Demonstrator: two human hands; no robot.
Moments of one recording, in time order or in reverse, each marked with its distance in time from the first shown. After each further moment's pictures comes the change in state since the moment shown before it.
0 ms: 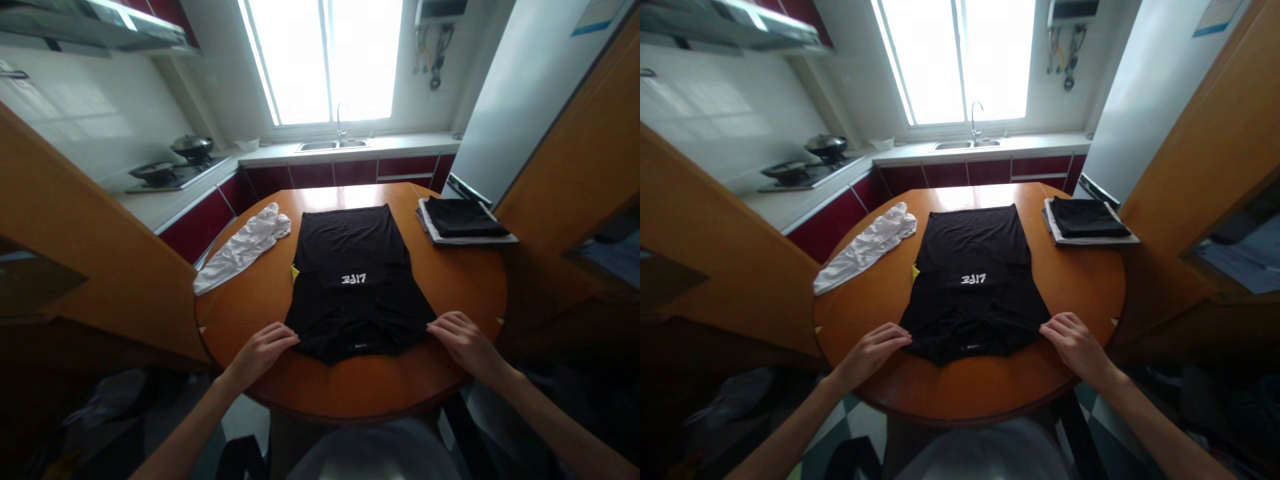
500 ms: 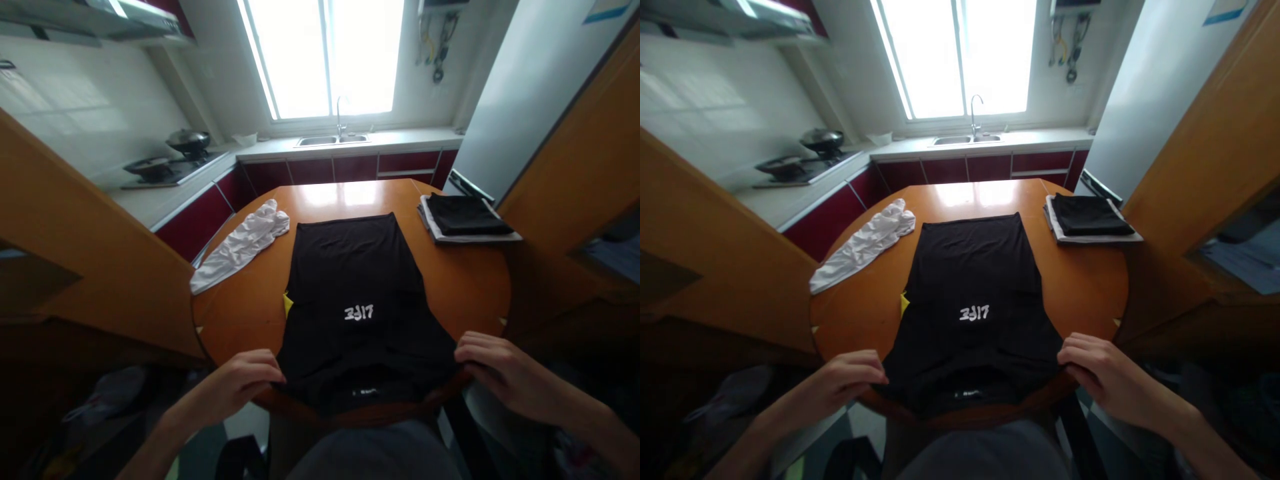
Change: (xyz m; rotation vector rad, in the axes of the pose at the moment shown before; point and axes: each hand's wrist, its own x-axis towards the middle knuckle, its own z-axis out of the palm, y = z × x) left_hand -0.005 0.050 -0.049 -0.316 -0.278 -0.202; right_hand -0.002 -0.030 -0.072 0.352 -0.287 0.168
